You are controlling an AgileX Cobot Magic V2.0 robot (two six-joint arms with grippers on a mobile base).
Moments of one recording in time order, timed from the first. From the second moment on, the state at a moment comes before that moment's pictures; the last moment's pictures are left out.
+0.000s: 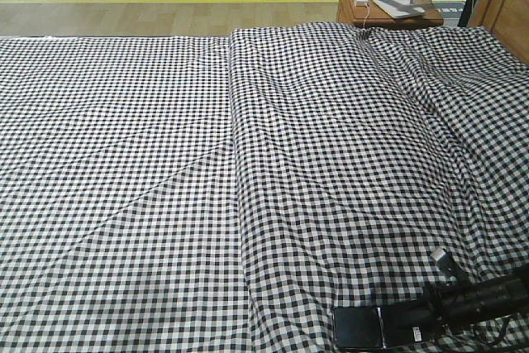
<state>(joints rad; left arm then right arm) 0.01 -0.01 0.03 -0.03 0.18 0.15 -0.46 2.83 -1.38 0.99 1.12 -1.33</state>
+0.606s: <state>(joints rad) 0.01 -0.01 0.03 -0.03 0.18 0.15 -0.46 2.71 -1.37 0.96 1.13 -1.32</state>
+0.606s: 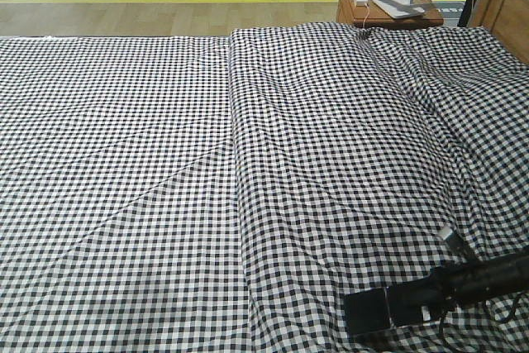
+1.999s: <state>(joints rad) 0.01 -0.01 0.03 -0.03 0.18 0.15 0.06 1.40 -1.04 1.02 1.20 -1.23</state>
